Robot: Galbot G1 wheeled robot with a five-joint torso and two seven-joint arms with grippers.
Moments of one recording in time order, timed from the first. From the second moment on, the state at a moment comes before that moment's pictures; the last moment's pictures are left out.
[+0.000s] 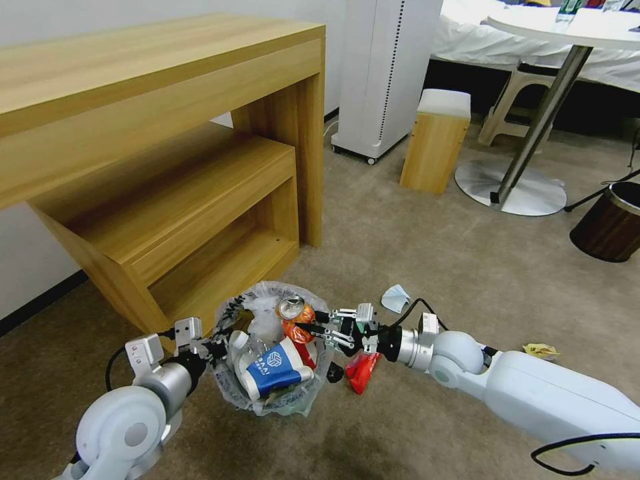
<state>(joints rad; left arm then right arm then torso) 1.45 -1.03 -0.50 -2.21 -1.12 0.59 -0.48 -0.50 0.69 -0.64 1.73 0.95 0.40 -0.50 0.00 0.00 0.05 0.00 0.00</state>
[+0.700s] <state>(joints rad) 1.45 -1.03 -0.50 -2.19 -1.11 0.59 -0.47 -0.75 0.56 -0.26 1.79 0.92 0.40 -0.41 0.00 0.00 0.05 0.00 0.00</state>
